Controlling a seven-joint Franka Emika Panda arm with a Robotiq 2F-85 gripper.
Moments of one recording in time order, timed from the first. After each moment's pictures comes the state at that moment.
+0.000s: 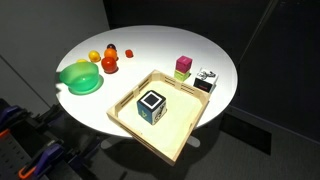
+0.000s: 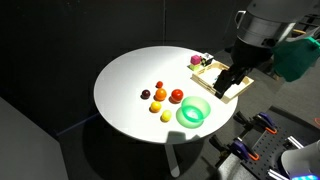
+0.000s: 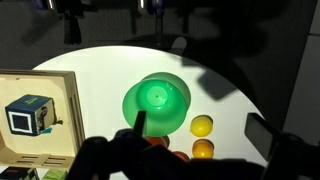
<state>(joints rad) 0.15 -0.65 0.31 -2.70 0.13 2.09 0.39</state>
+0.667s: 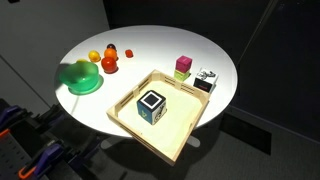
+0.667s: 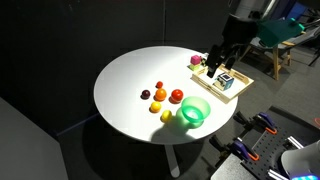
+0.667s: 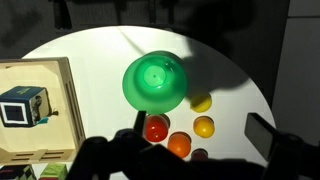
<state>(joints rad) 0.12 -0.53 0.18 -2.57 0.13 2.10 0.31</state>
